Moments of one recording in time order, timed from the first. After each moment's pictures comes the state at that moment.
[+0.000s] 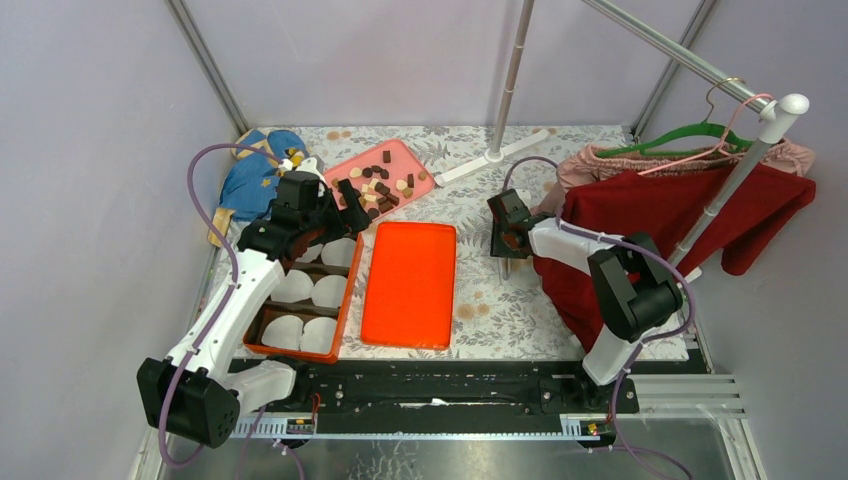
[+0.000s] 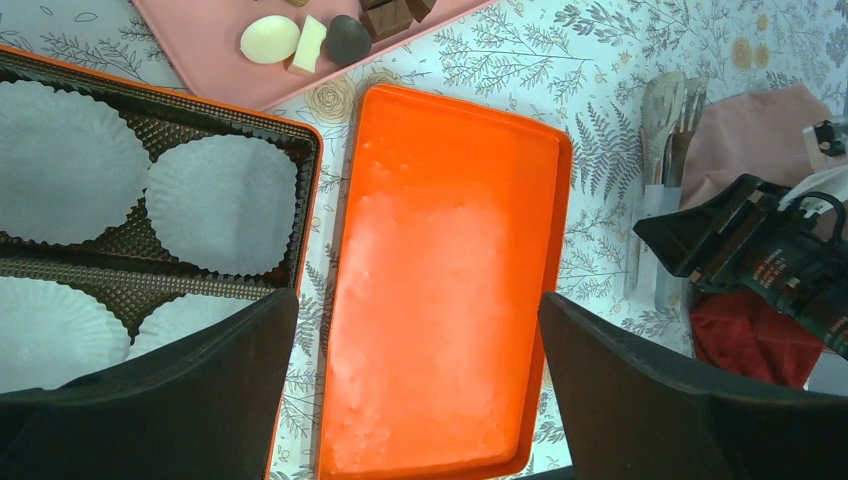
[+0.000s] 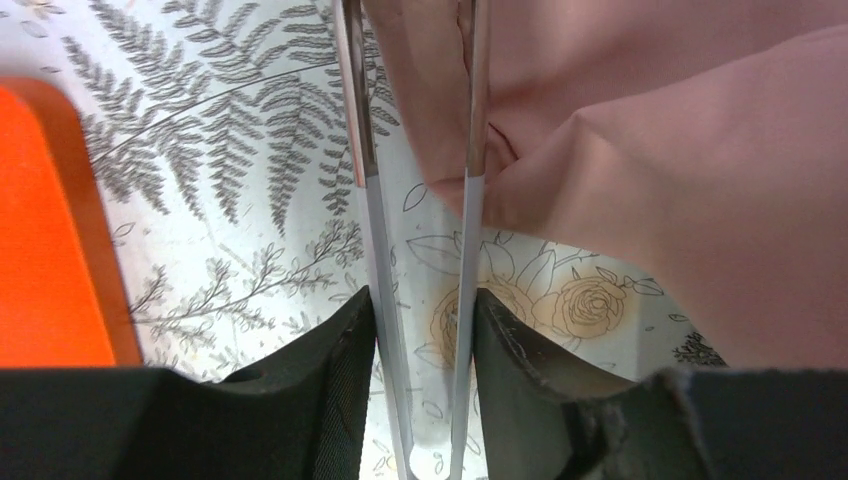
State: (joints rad) left arm -0.27 1.13 1.04 -0.60 0.05 -0.55; right arm 0.49 1.73 0.99 -0.35 0.26 0.49
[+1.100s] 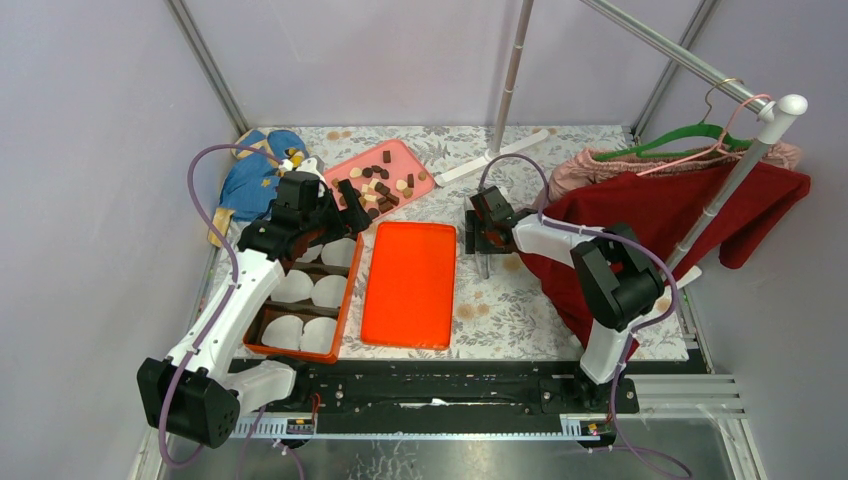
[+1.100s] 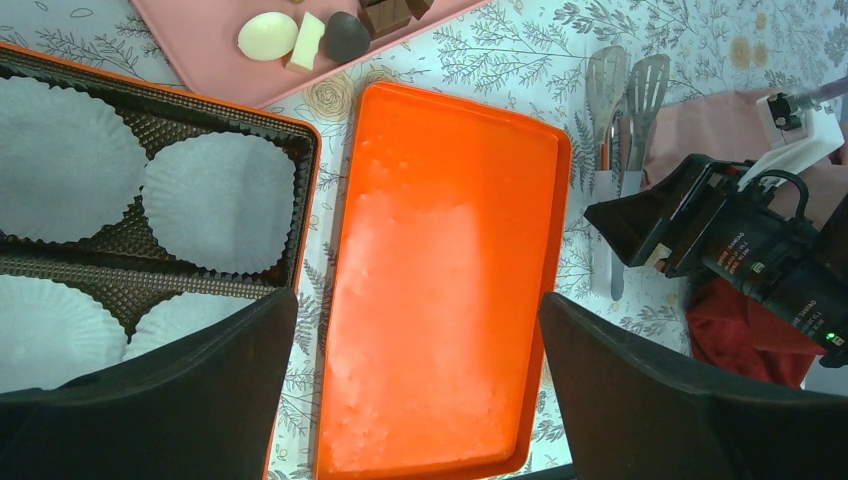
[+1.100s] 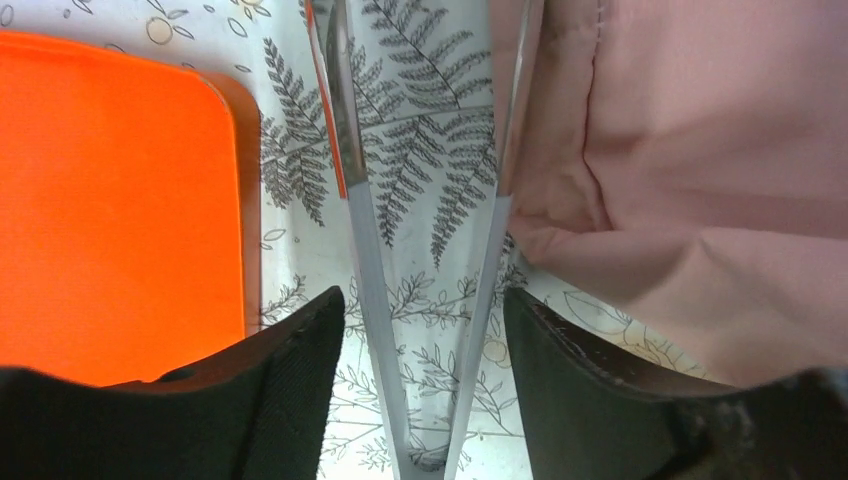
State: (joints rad) left arm -0.27 1.13 1.04 -0.60 0.05 -0.55; right arm 0.55 1.82 1.08 -0.30 0.15 0.46
